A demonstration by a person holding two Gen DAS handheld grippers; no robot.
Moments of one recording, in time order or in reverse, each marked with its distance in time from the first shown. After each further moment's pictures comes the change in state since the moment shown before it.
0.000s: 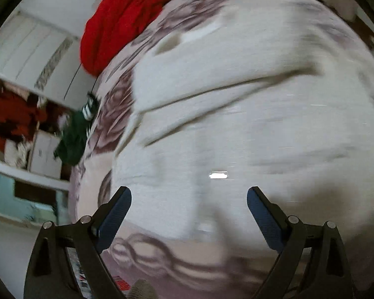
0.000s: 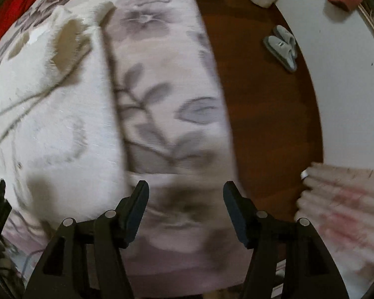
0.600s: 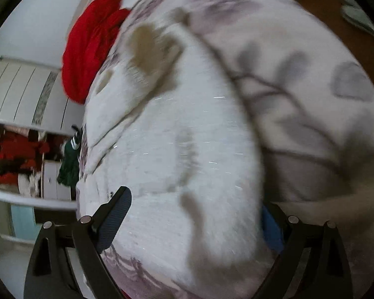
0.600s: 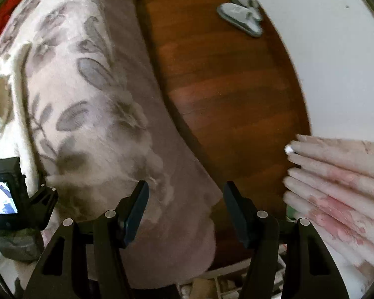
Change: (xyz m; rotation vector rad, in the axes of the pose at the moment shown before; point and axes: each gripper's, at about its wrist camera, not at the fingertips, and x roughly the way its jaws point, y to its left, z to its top) left arm -0.012 -0.168 0.043 0.126 0.021 0.089; right arm 0.036 -0.191 0.033 0.157 0.083 0.105
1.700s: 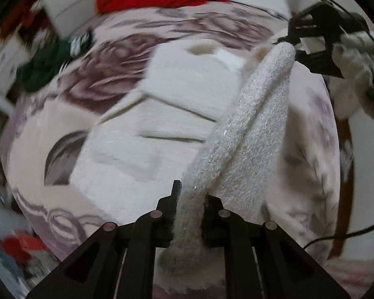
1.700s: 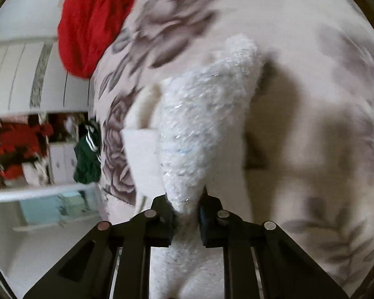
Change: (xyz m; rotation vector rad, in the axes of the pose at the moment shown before) left arm 0.080 0.337 -0.090 -0.694 0.039 -0.575; right arm -0.081 0.504 0.144 -0.278 0.038 0.641
